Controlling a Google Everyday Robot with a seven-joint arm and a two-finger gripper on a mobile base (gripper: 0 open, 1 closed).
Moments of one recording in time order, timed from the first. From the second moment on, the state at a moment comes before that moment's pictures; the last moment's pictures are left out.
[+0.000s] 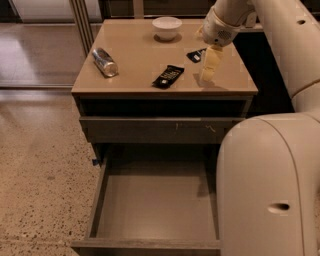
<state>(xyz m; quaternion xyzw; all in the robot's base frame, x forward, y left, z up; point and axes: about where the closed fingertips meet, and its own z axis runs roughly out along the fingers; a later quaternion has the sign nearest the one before) 0.714 -0.133 0.897 -0.69 0.69 0.04 0.20</state>
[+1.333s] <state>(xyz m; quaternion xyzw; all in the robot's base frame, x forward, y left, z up) 0.756 -0.096 0.866 -0.71 0.66 0.06 0.23</state>
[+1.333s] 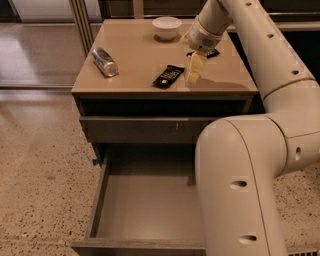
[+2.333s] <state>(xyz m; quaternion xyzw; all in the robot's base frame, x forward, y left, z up) 0.765 -0.030 0.849 -0.79 0.57 0.06 0.20</state>
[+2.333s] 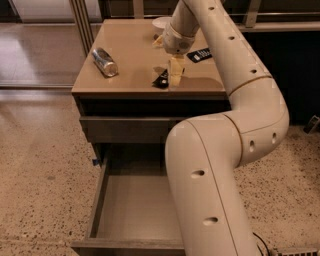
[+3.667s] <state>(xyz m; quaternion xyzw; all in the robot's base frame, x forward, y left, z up) 0.788 -0.036 0.814 -0.75 0.63 0.07 0.21</state>
